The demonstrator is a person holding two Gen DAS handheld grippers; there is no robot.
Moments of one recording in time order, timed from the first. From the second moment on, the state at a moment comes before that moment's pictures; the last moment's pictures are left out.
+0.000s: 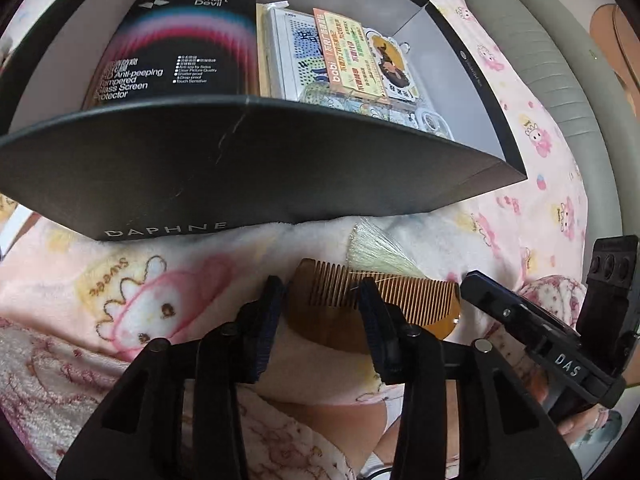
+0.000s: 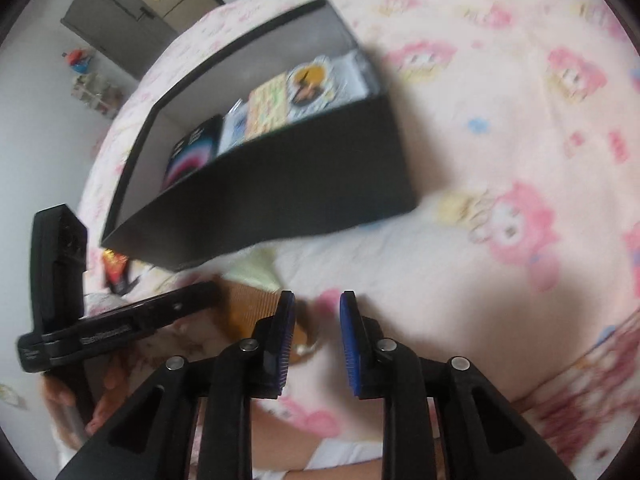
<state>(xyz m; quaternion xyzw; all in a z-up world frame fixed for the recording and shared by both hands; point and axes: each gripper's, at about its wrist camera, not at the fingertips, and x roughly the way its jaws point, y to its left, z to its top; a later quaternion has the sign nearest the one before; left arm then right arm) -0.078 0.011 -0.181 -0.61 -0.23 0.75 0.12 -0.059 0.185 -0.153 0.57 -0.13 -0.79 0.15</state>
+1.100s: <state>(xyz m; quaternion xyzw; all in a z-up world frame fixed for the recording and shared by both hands) -0.123 -0.021 -0.035 -0.46 -0.24 0.85 0.12 -0.130 0.157 -0.034 0.47 -0.09 -0.85 0.23</state>
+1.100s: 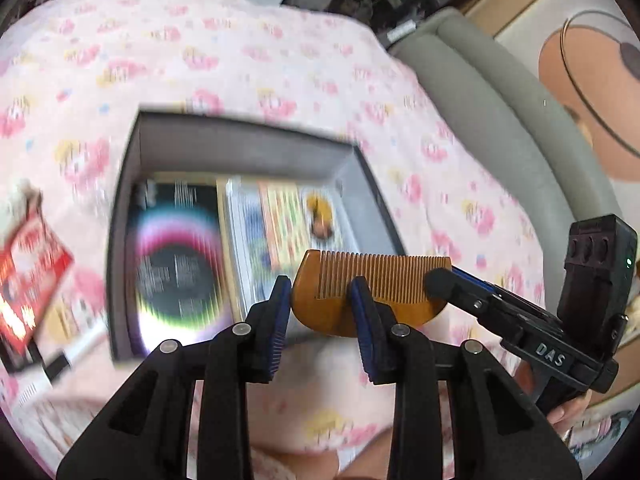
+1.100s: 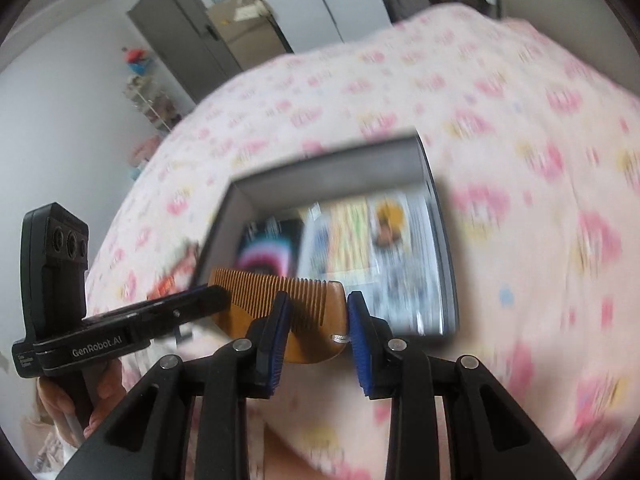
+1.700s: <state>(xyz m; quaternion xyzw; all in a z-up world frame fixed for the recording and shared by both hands) -0.239 -0.047 -0.102 -0.52 -0.25 0.81 0.07 -0.258 0.124 -0.074 0.52 -0.02 -0.82 0.24</state>
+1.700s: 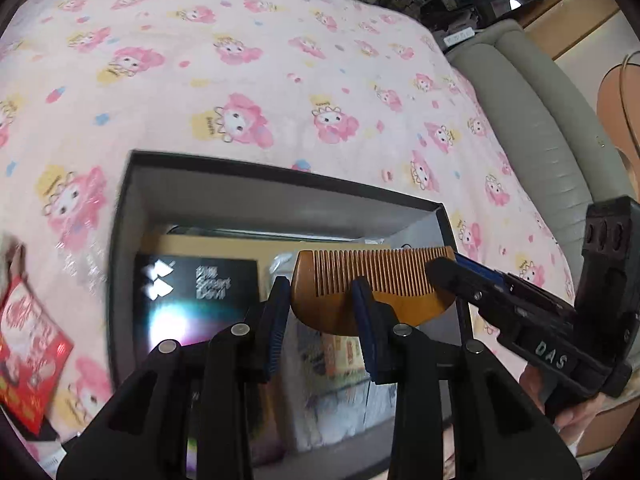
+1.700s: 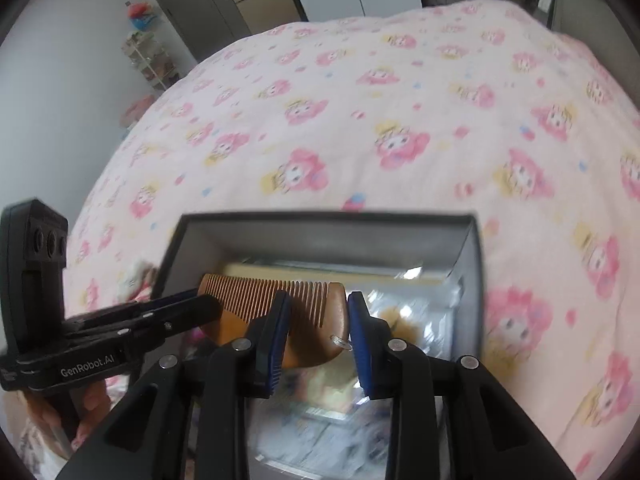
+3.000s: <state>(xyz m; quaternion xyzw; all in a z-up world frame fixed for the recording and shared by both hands) -0.217 -0.022 -0.156 -0.58 -0.25 0.77 0.11 -0.229 0.122 -0.132 0.58 0.05 -0.79 0.19</state>
